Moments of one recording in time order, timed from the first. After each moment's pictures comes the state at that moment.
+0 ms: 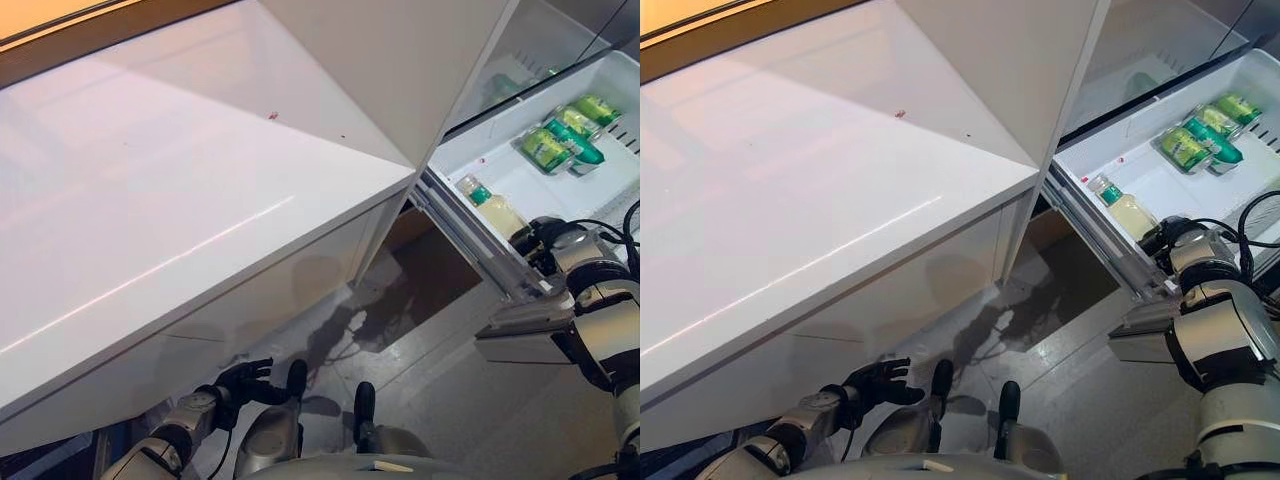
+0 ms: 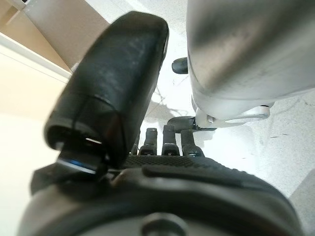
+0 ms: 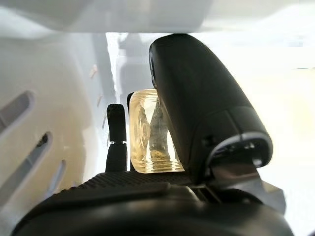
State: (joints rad) left arm -0.19 0.35 -0.45 1.09 -0.43 0.01 -0.24; right arm -0.97 -0.76 0.49 1.28 -0.03 0.31 0.18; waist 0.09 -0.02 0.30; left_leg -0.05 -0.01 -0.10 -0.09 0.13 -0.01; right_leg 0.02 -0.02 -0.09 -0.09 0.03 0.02
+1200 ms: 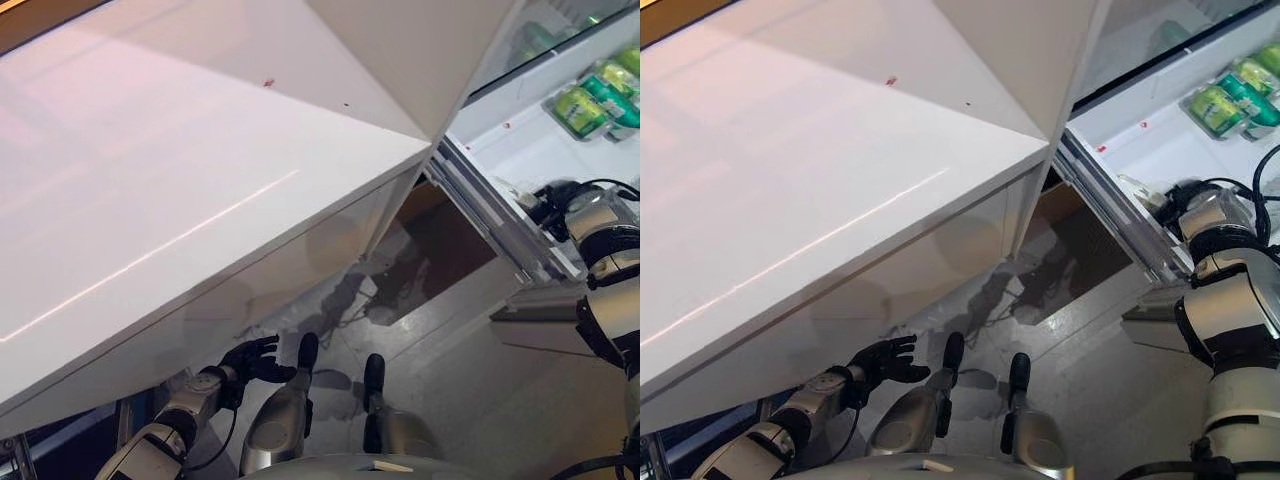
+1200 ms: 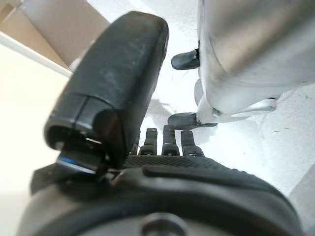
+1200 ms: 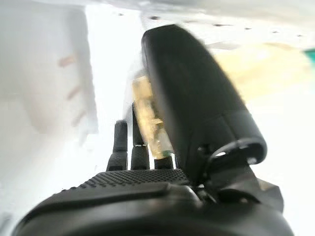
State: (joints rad) left arm -0.23 0.35 -0.43 1.04 -0.43 -0.02 -0.23; right arm -1.10 -0.82 0.56 1.12 -0.03 0.33 0.22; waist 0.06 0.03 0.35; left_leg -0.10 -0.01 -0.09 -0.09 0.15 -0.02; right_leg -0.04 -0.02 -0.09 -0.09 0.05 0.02
